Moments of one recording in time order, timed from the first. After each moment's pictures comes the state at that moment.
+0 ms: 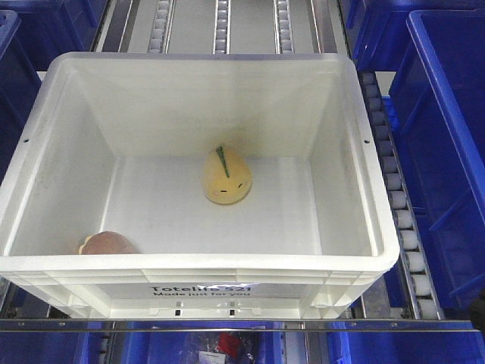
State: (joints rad) left arm -0.18 0.24 -0.36 -0.10 0.42 0.15; right arm 0.77 0.44 -0.74 -0.06 1.15 0.06
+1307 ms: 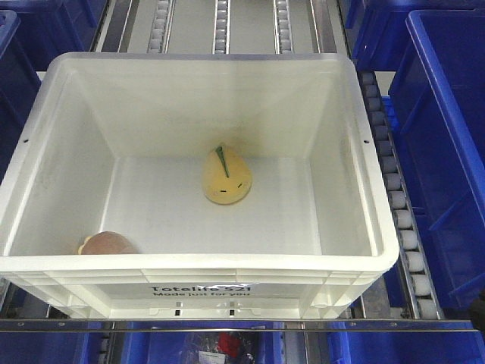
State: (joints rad) left arm -0.07 -0.01 0.03 0.03 0.05 -0.05; right arm 0.77 0.44 -0.74 -0.06 1.16 0.06
